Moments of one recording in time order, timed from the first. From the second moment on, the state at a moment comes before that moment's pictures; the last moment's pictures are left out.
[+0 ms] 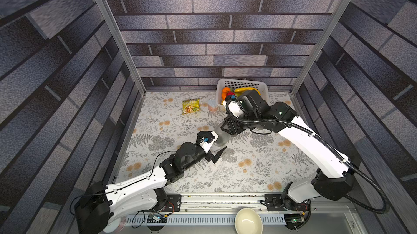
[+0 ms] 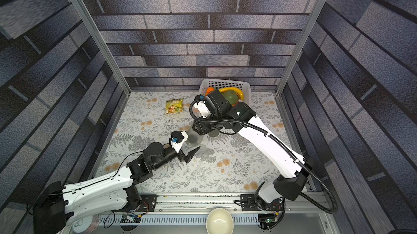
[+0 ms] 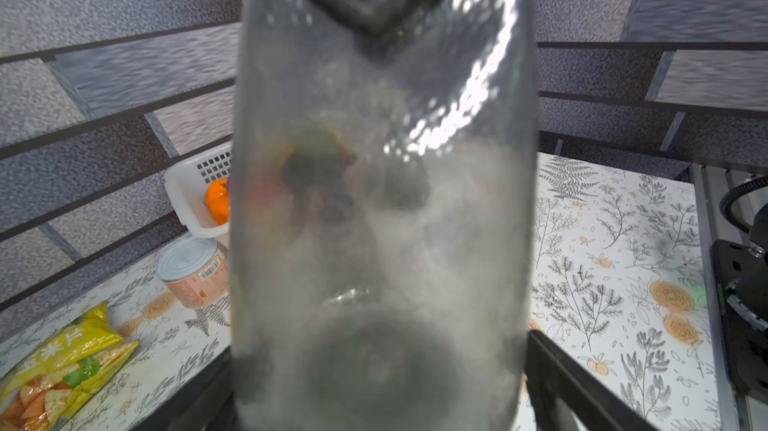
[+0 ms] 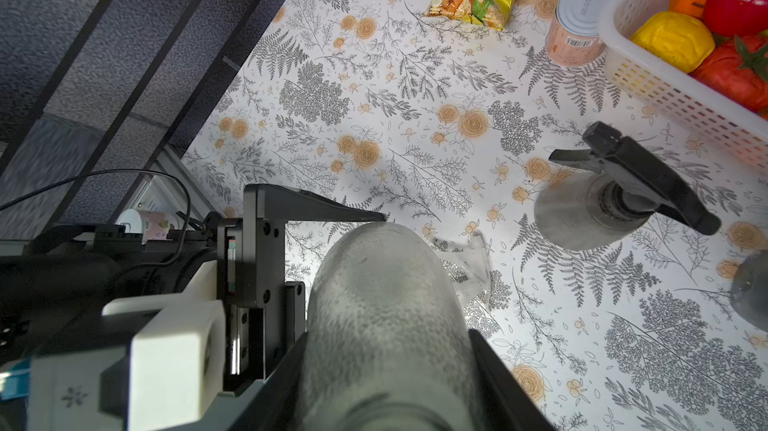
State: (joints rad) left arm -0.93 0.97 0.45 0.41 -0.03 0.13; right arm 0.84 1.50 1.79 -1.16 -0.17 0.28
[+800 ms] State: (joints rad) left arm -0.93 1.00 0.42 0.51 -0.06 0.13; right arm 0.84 1.52 1.79 -1.16 -0.23 0.30
